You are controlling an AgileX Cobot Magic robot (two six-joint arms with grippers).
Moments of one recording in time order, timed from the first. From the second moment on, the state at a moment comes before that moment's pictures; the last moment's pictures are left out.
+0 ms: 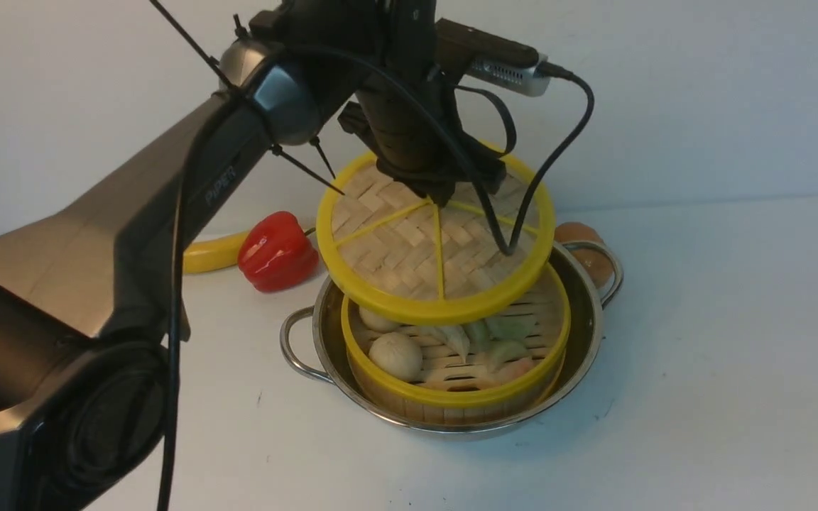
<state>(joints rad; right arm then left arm) 0.28 0.31 -0.90 0.11 1.24 0.12 -0.51 2.24 -2.30 0.06 1.22 0.03</state>
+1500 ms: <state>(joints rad) 0.28 0.31 -0.90 0.11 1.24 0.12 -0.56 2.21 -2.18 0.02 1.22 -0.01</state>
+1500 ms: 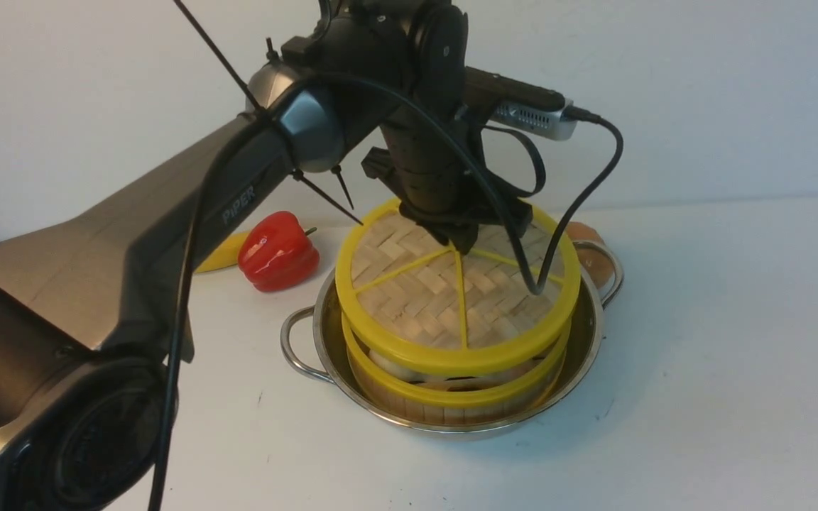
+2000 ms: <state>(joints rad) 0.28 0.31 -0.90 0.11 1.24 0.12 -0.56 2.25 -2.18 0.02 1.22 -0.01</state>
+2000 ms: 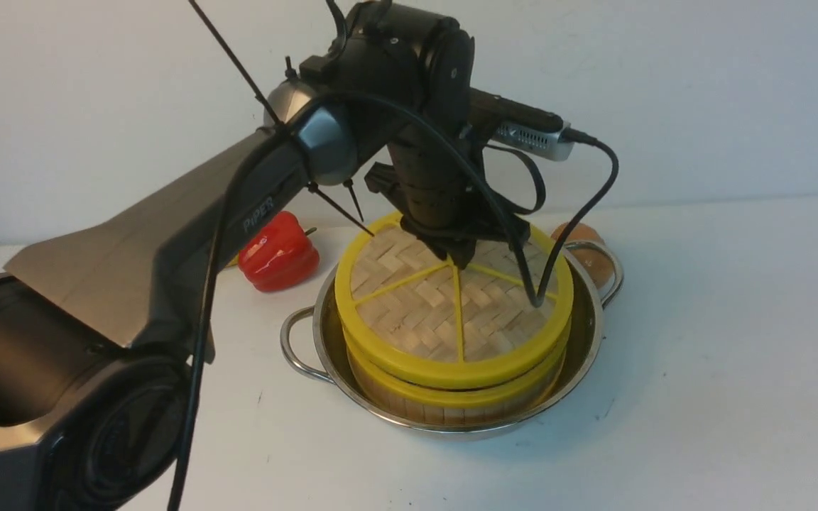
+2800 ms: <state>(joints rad) 0.28 0.31 -0.90 0.11 1.24 0.12 -0.56 2.27 -2.18 0.02 1.22 -0.01</state>
